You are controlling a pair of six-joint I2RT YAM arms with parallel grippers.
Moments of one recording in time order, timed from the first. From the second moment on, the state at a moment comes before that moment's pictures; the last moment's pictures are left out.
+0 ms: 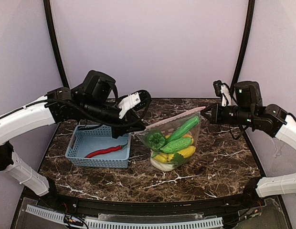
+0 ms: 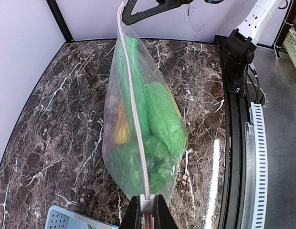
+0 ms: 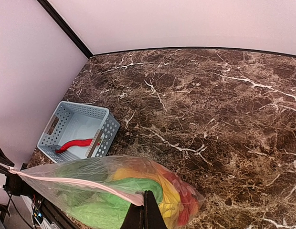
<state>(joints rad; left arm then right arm) -1.00 1.40 1.43 -0.66 0.22 0.28 0.69 0.98 1.04 -0.55 -0.01 0.48</state>
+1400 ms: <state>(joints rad) -0.88 1.47 1.36 -0.61 0.19 0.10 0.63 0.97 1.04 -0.53 -0.14 0.43</state>
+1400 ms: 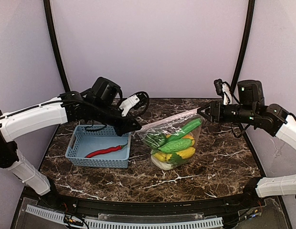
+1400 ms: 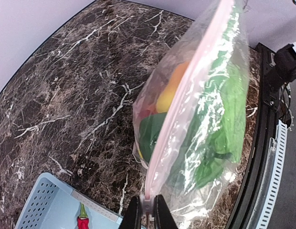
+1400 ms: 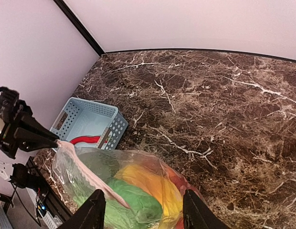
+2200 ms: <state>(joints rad) -0.76 1.38 1.24 -0.40 0.25 -0.13 0.63 0.92 1.04 -0.54 -0.15 0.42</state>
